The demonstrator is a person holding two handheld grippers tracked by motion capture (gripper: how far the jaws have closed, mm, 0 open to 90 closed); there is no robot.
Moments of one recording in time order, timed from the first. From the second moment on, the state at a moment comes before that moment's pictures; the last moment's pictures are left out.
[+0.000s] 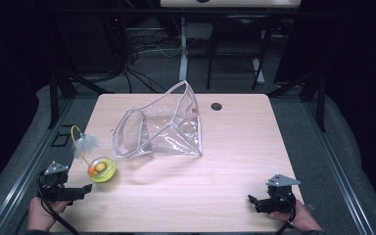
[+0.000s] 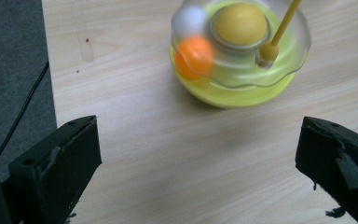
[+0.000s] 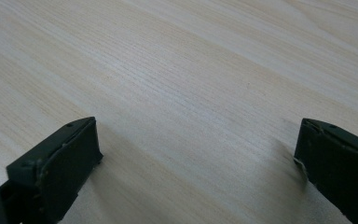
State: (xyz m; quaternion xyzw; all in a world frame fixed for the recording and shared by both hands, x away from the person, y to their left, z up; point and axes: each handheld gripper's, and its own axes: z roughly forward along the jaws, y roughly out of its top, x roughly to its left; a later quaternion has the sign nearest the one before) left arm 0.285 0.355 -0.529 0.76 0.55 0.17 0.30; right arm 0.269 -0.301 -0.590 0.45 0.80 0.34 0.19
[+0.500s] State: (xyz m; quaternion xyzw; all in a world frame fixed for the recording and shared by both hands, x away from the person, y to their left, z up) left arm 0.282 0.348 -0.499 0.74 0.54 0.21 0.35; right arm 0.269 -0.301 -0.590 0.45 0.80 0.34 0.19
